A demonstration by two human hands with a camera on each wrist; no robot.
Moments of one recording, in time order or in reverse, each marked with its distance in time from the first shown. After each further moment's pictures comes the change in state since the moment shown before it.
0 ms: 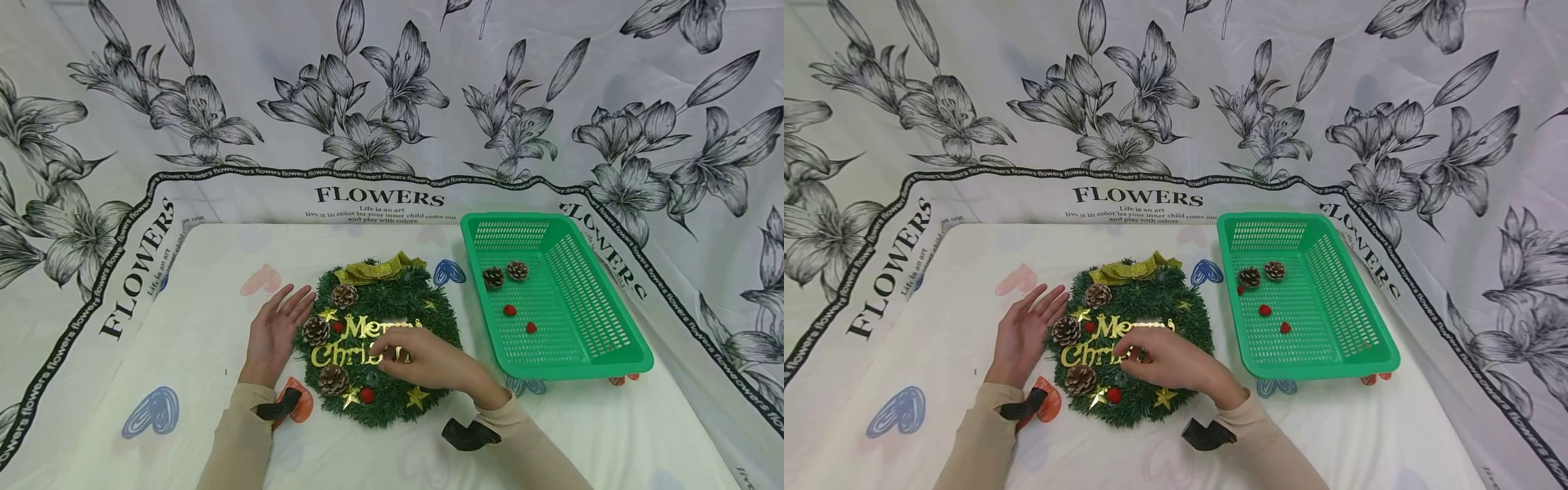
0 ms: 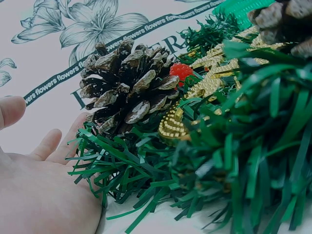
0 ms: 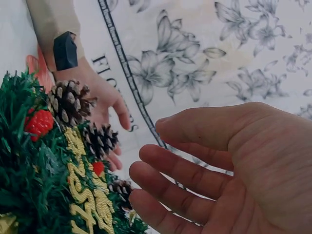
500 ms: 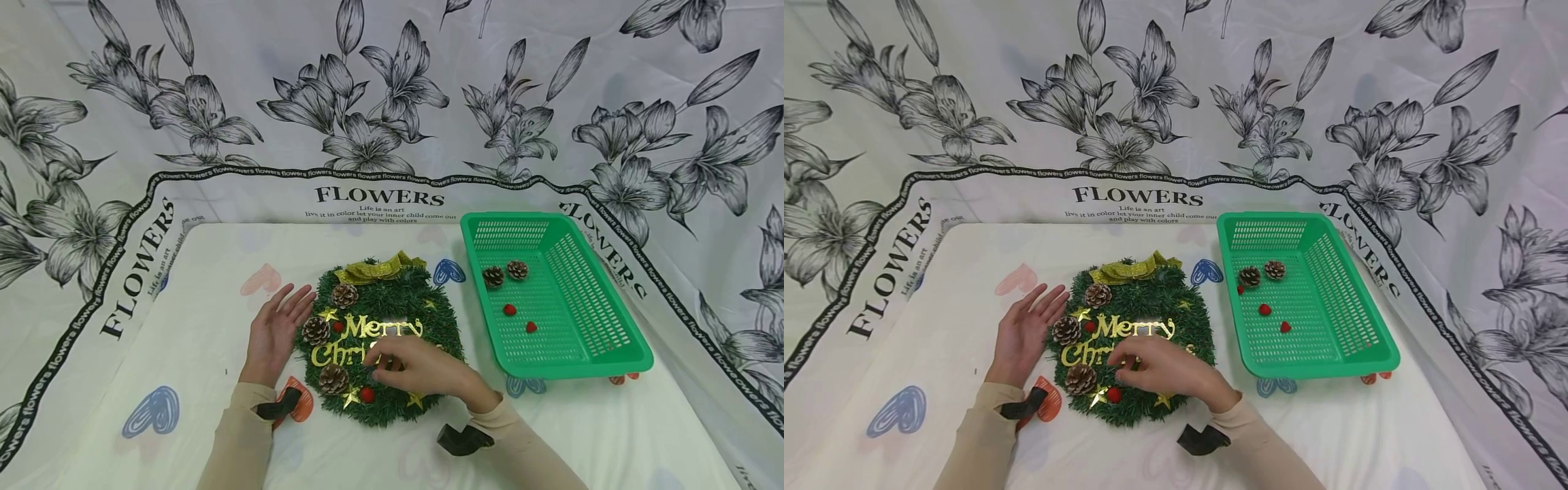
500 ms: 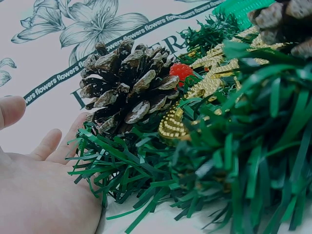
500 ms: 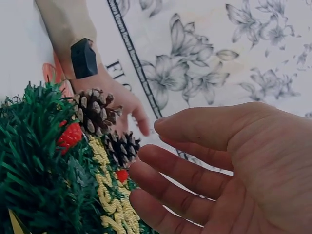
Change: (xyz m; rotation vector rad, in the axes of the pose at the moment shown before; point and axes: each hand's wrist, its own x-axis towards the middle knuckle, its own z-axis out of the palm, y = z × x) left_hand 0.000 0.001 0.001 0.009 -0.011 0.003; right_hand 0.004 0.004 0.016 0.046 -0.064 0.046
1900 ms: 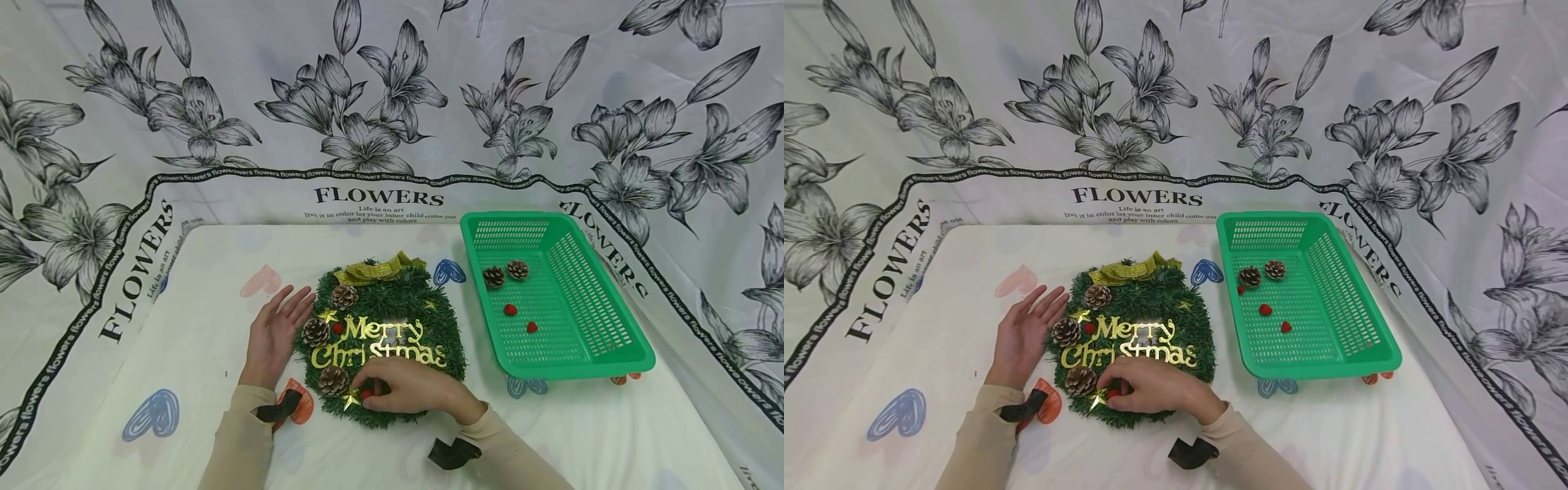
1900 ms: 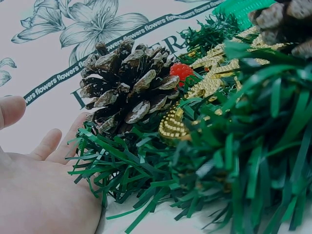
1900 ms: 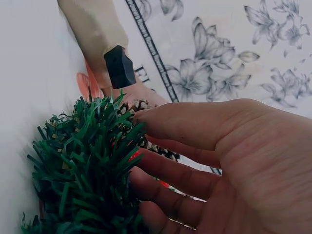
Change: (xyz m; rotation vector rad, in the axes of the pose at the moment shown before) left_hand 0.003 -0.002 -0.001 -0.012 0.035 -0.002; right_hand 0.010 0.009 0.032 -0.041 -0.122 0.054
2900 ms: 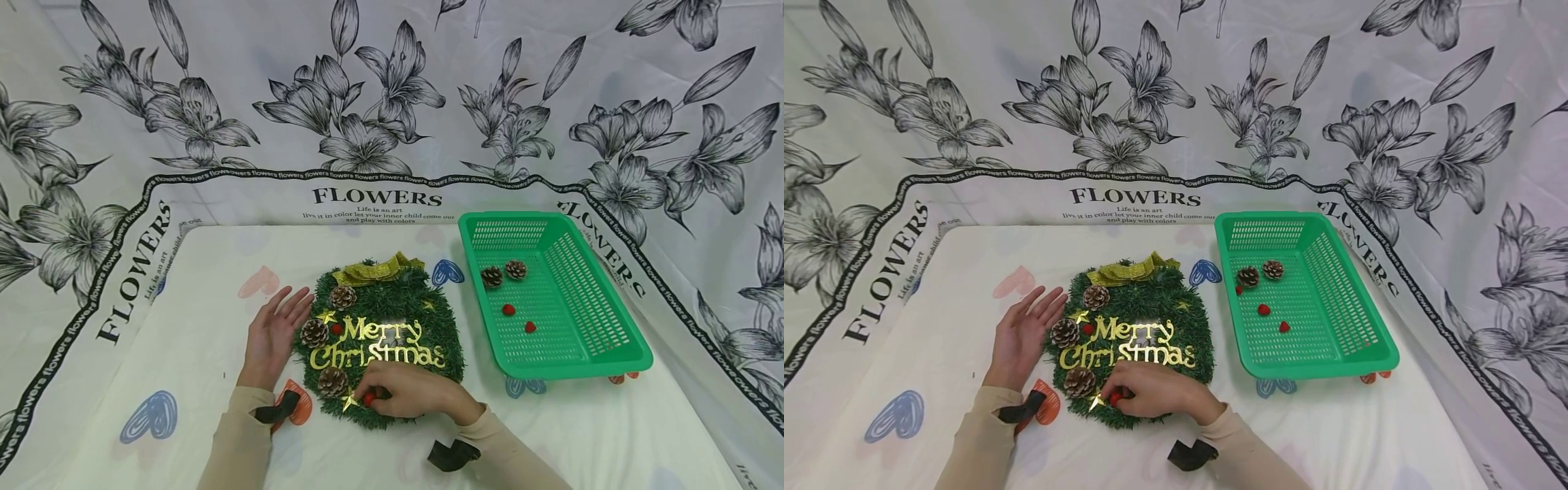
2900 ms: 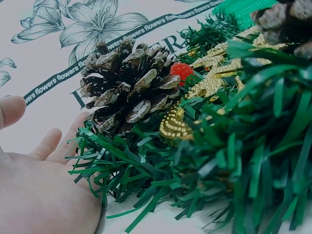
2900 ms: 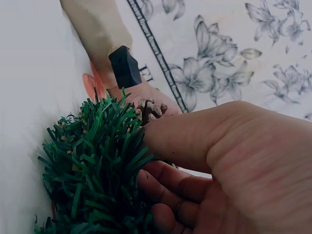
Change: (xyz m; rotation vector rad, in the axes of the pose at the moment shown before) left_hand -0.001 0.000 -0.001 -0.035 -0.030 -0.005; right_hand -0.003 0.006 0.006 -0.093 -0.018 -0.006
